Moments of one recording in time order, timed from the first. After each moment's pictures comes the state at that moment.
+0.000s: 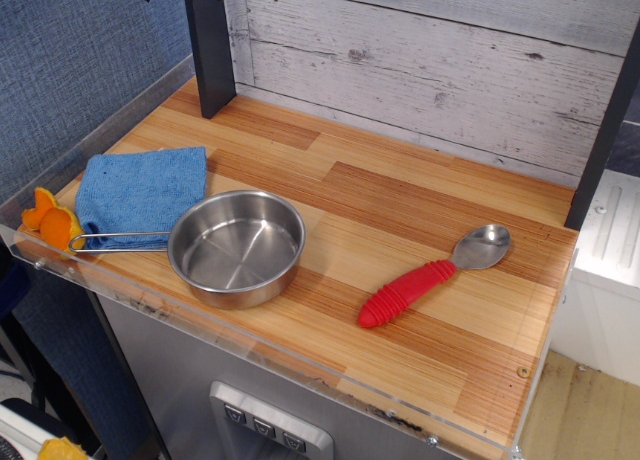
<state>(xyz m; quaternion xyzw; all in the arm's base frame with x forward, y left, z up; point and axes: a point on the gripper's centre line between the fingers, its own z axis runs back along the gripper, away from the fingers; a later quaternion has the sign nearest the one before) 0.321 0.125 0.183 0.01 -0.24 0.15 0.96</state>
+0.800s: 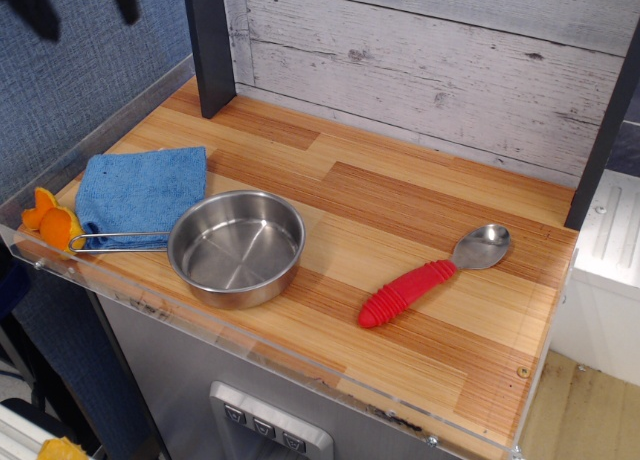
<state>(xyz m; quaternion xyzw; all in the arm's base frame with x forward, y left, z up) 0.271 0.202 0.155 0.01 -0.19 0.40 0.90</state>
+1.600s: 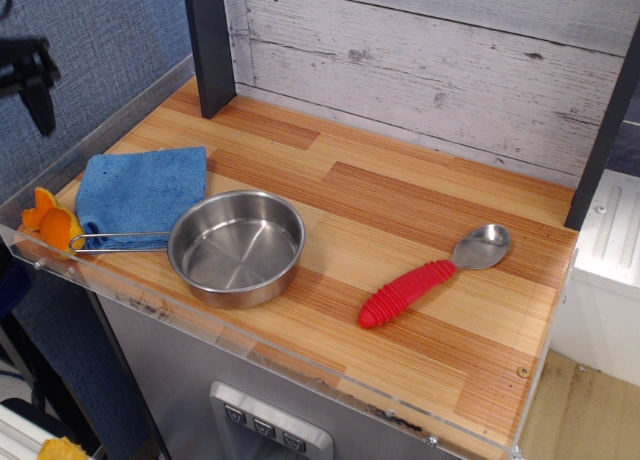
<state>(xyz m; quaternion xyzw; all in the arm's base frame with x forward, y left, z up) 0.215 0.226 0.092 0.05 -0.13 0.48 0.87</state>
